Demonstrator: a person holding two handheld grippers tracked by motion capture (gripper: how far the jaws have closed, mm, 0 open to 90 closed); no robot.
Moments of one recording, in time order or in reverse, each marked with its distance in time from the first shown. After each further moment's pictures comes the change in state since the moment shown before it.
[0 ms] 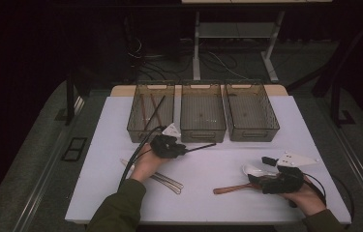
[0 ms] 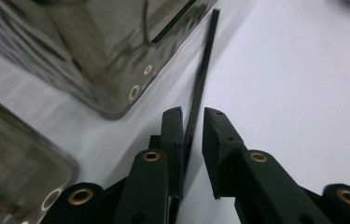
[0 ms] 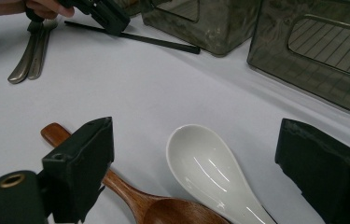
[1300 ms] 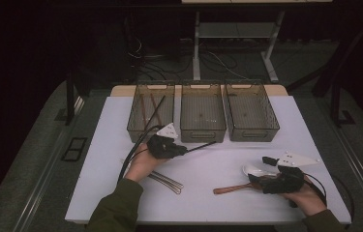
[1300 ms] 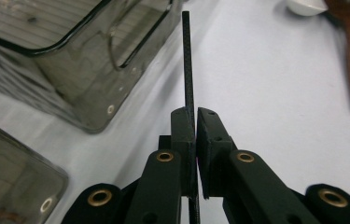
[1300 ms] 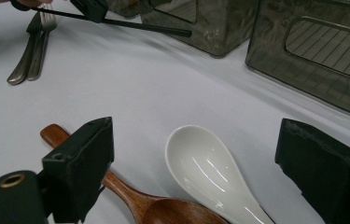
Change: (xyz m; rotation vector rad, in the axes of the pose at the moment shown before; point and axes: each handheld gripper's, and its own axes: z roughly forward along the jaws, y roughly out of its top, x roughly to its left) left arm -0.012 0.006 -0.027 -0.047 -0.090 0.081; right arm 0.001 0.000 -0.001 0.001 -0.003 0.007
